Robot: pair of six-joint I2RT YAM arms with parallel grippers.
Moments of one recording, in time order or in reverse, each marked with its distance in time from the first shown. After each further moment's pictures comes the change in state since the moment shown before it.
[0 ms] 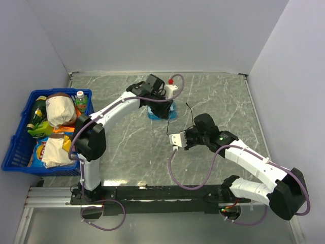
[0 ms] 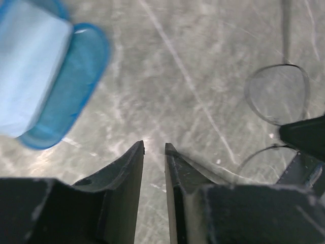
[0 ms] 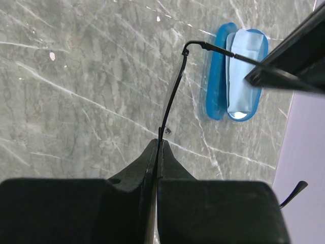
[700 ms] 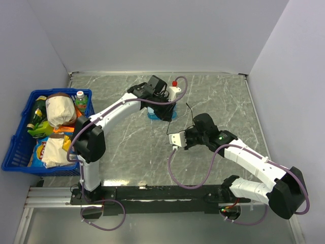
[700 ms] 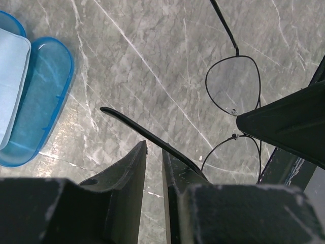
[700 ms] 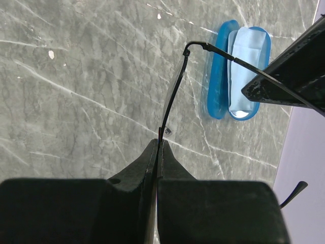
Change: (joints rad) left arm -0.032 -0.024 -0.006 -0.002 0.064 0.024; right arm 0.000 0.012 0.004 0.000 0.007 0.000
